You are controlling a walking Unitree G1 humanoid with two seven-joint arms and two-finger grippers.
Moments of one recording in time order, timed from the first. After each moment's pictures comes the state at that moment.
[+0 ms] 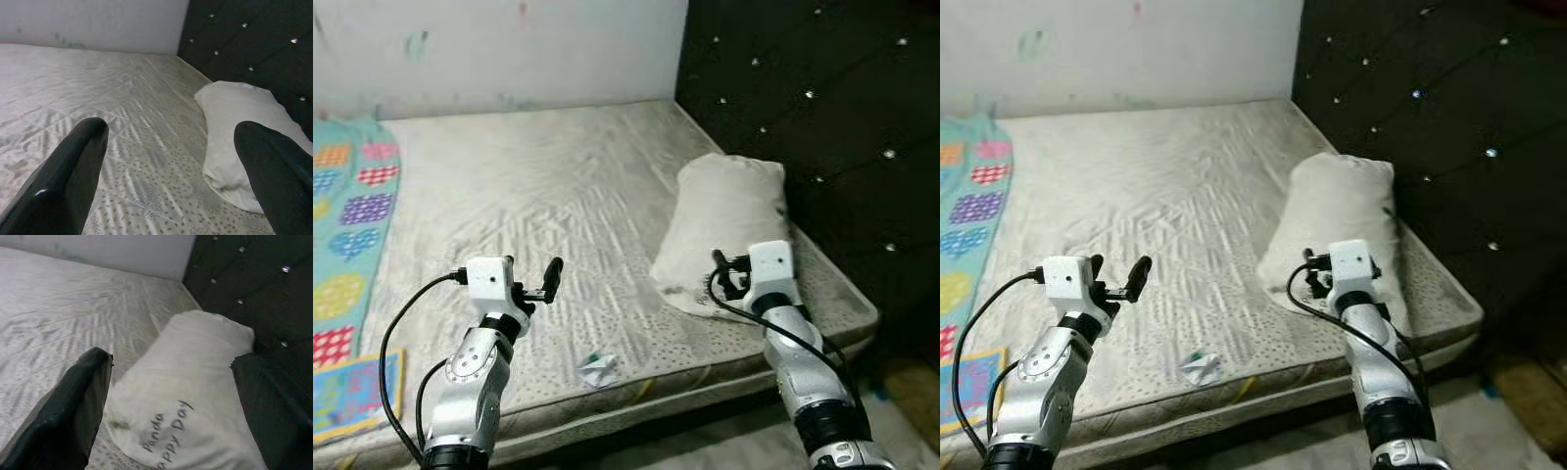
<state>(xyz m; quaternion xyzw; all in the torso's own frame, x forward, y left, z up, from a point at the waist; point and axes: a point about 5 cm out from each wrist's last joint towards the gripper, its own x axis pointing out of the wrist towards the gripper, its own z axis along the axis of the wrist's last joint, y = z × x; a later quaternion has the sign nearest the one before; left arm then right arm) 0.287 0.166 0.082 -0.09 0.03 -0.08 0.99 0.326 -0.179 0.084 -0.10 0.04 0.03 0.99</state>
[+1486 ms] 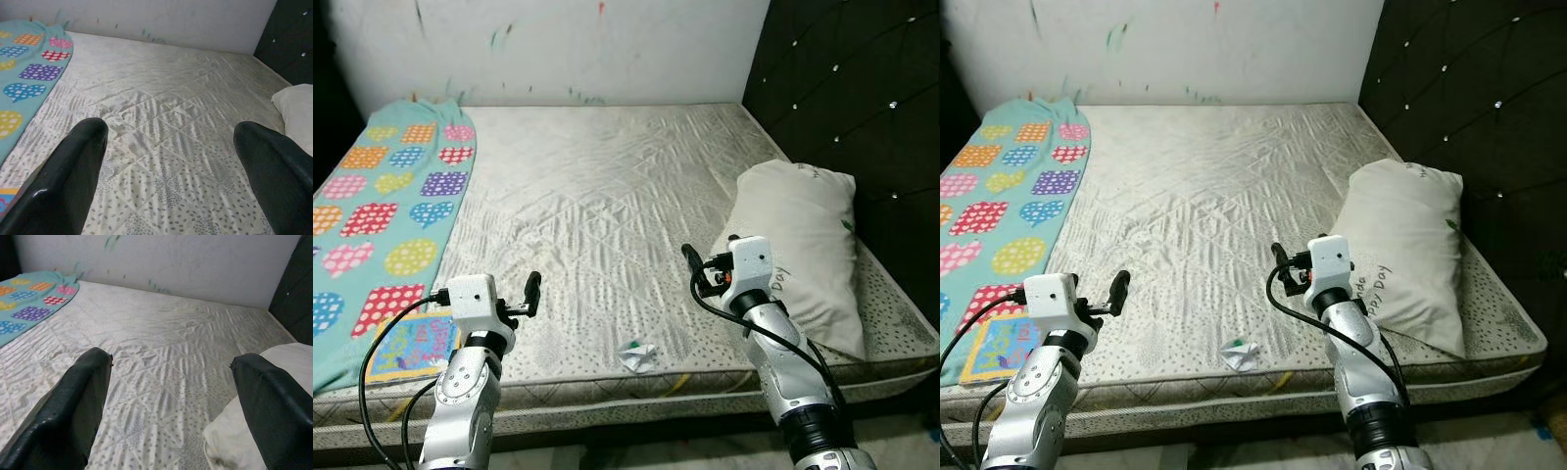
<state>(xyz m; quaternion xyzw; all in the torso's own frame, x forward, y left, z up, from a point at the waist) 0.271 0.182 0.072 -0.07 0.05 0.00 1.00 0.321 -0.147 0.094 -0.04 0.01 0.12 0.99</state>
